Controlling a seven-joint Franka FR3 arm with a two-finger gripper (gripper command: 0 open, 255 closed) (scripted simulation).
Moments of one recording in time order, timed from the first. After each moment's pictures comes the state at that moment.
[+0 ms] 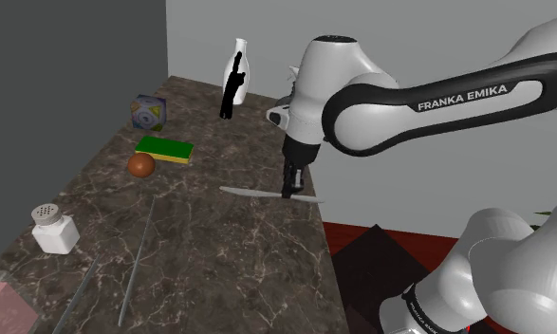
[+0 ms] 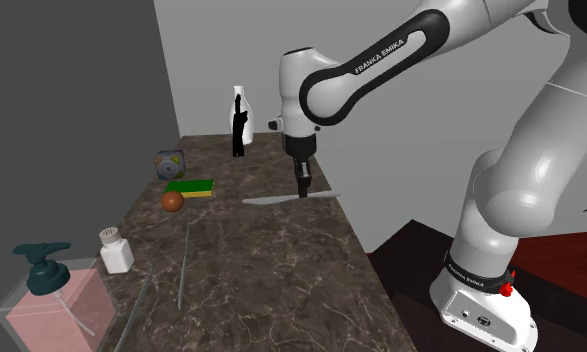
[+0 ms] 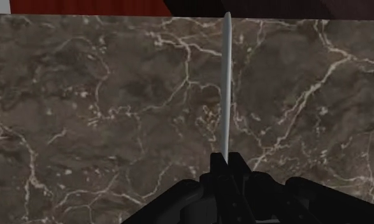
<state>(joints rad) 0.36 -0.28 0.12 -2.46 0.01 2.14 -0.50</state>
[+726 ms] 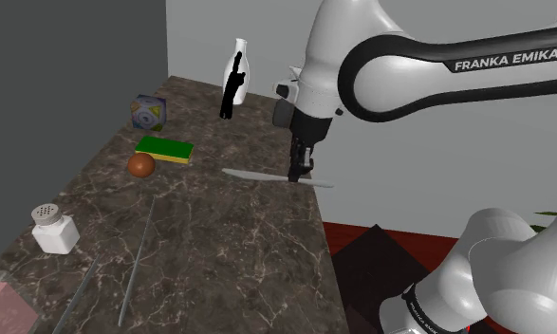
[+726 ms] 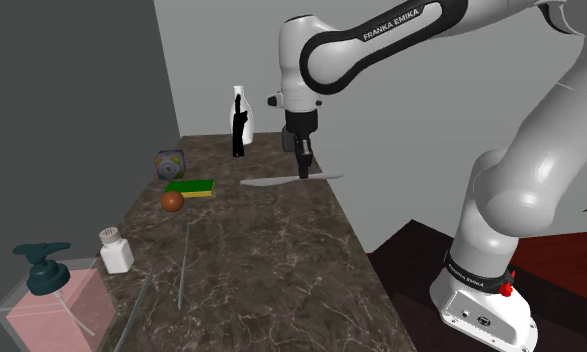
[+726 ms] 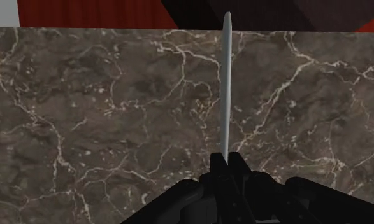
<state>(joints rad) 0.36 -0.34 0.11 -2.37 0.02 1.98 -0.51</state>
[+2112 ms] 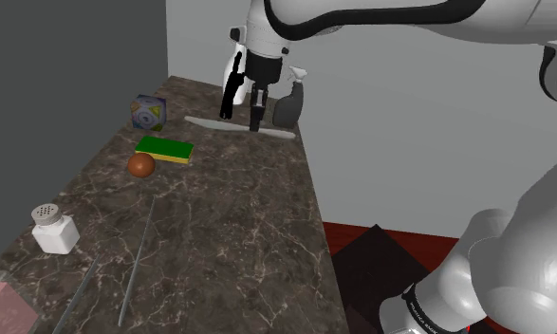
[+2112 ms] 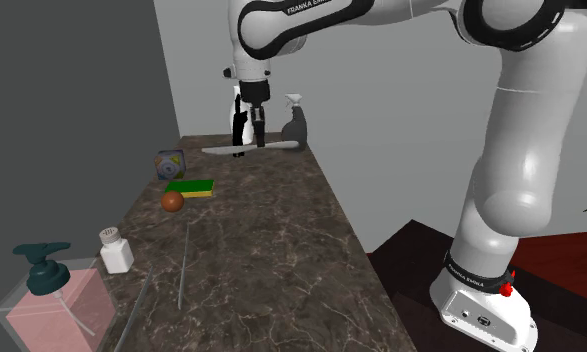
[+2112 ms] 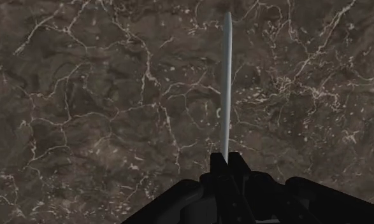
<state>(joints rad) 0.33 0.07 0.08 -1.78 -0.03 1.81 -0.55</state>
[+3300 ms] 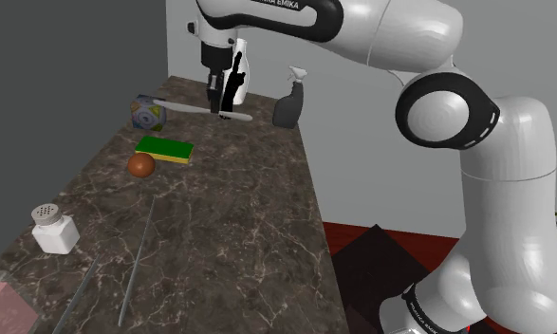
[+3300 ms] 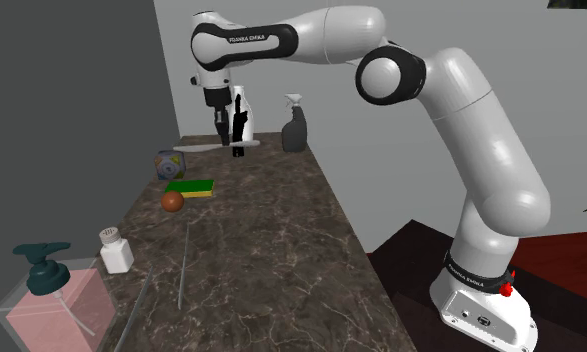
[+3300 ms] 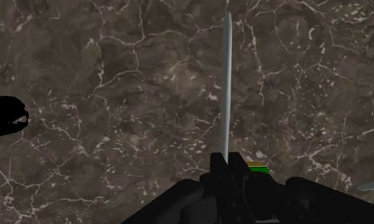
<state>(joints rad) 0.32 0.66 0.06 -0.99 -0.06 1.61 -0.59</state>
